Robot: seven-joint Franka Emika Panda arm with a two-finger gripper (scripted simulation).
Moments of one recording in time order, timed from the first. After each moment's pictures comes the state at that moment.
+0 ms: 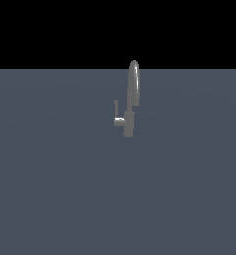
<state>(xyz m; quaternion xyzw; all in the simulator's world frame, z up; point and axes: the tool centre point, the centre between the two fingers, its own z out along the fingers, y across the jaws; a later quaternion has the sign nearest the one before) -0.252 -0.010 0.487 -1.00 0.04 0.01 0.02</state>
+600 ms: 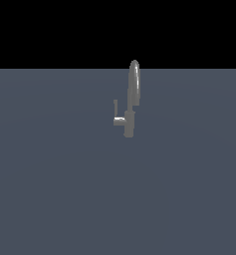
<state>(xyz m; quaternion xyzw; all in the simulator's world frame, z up) -0.240 -0.001 0.526 -0.99 0.12 -0.06 -0.02</state>
